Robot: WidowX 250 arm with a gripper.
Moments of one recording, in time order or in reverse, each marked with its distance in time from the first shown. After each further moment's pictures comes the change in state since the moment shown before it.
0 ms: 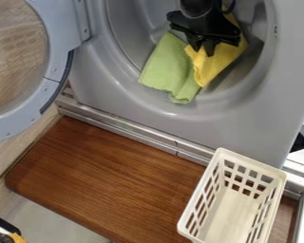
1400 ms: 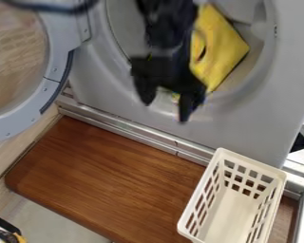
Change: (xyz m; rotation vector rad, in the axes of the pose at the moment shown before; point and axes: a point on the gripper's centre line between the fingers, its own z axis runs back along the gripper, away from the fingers) arm -0.120 -0.004 0.064 0.004 0.404 -0.037
